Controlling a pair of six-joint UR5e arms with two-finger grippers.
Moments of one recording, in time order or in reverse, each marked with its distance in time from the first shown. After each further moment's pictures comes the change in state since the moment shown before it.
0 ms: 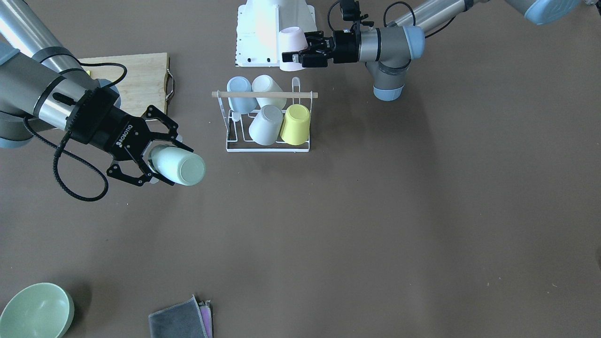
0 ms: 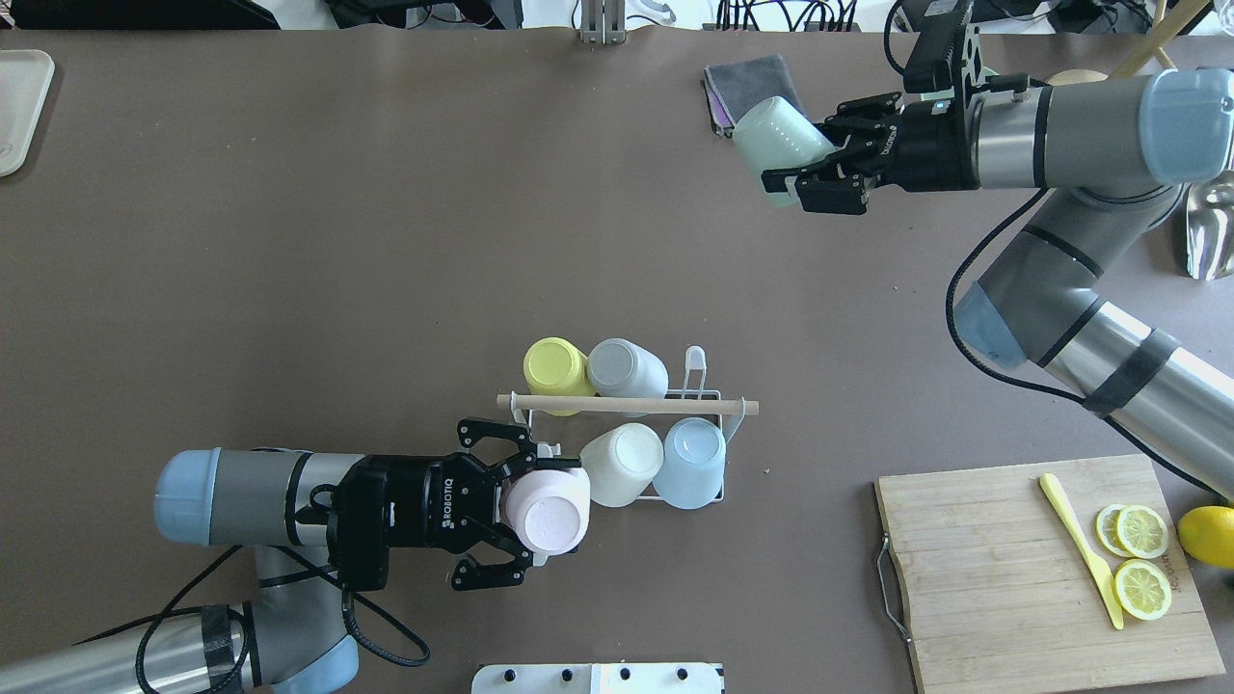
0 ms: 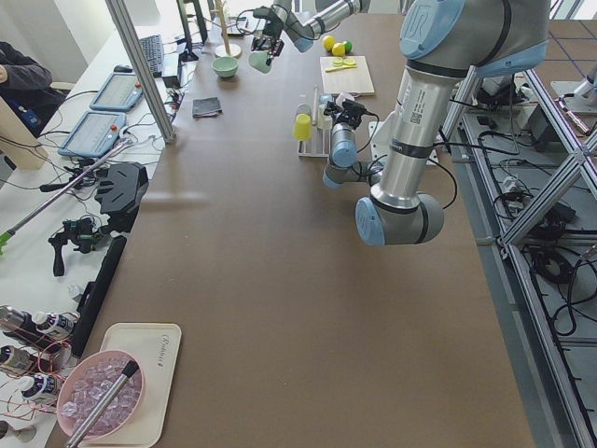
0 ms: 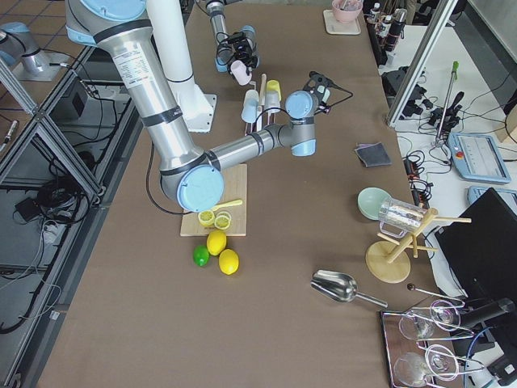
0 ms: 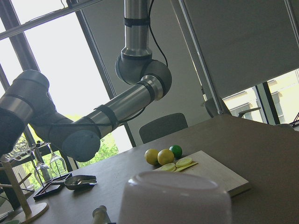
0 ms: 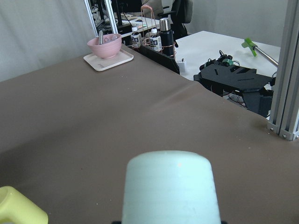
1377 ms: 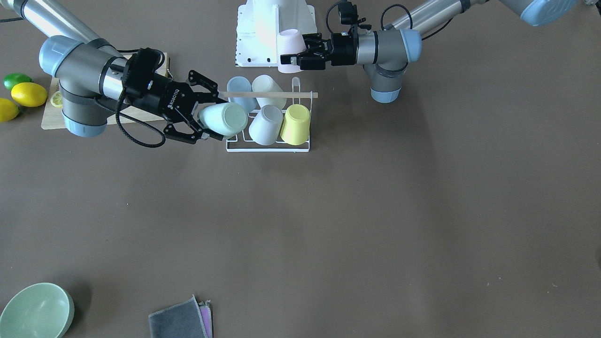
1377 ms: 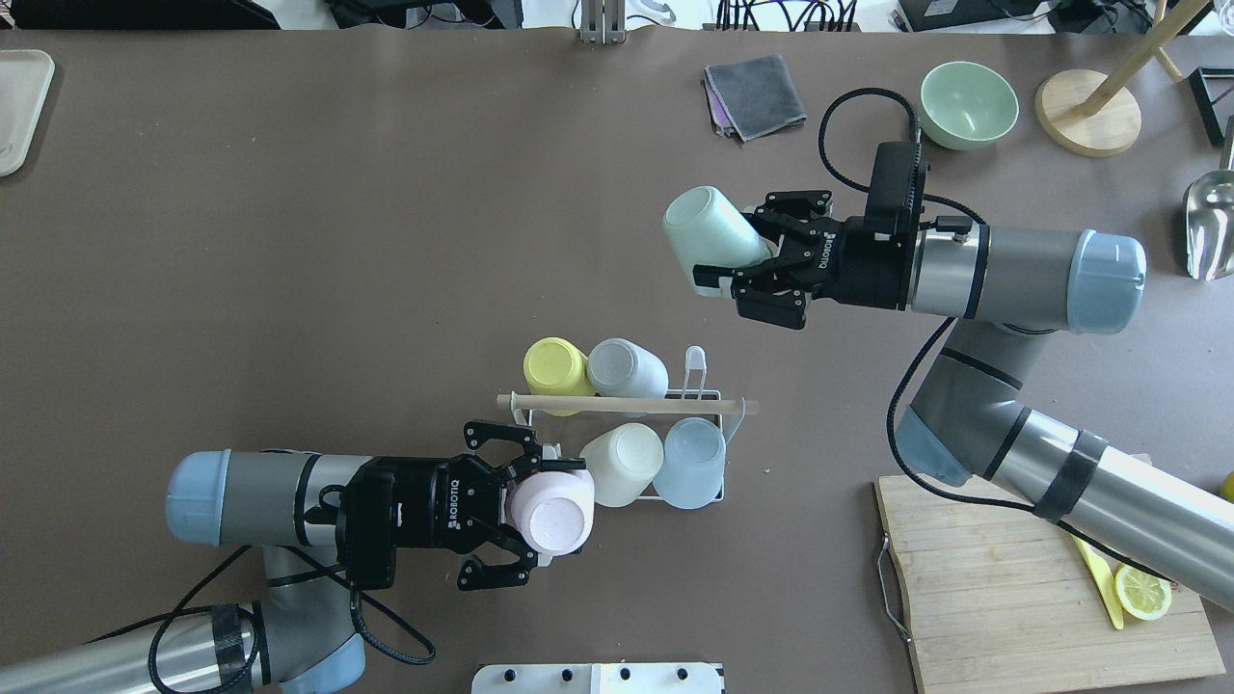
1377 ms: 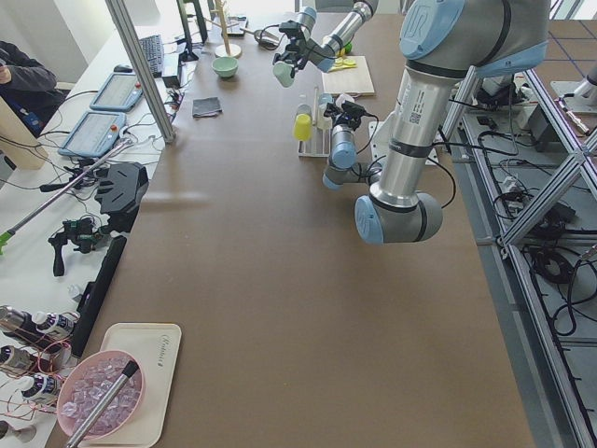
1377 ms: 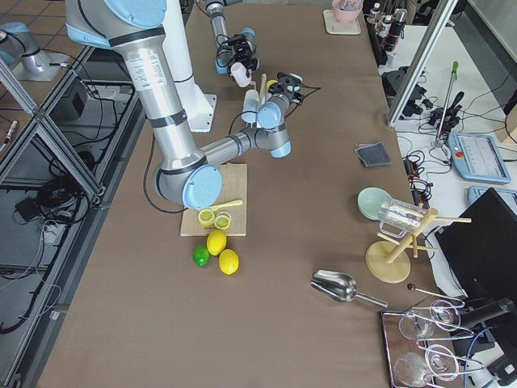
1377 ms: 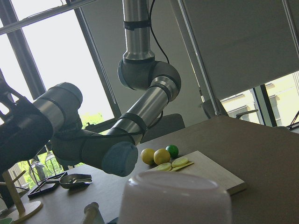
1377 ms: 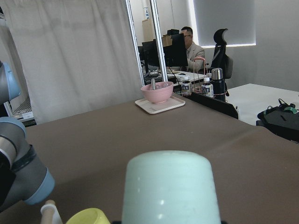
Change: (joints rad) left arm -0.002 -0.017 0.035 -0.027 0.005 -0.008; right arm -0.233 -0.040 0.027 0.268 -0.220 -0.059
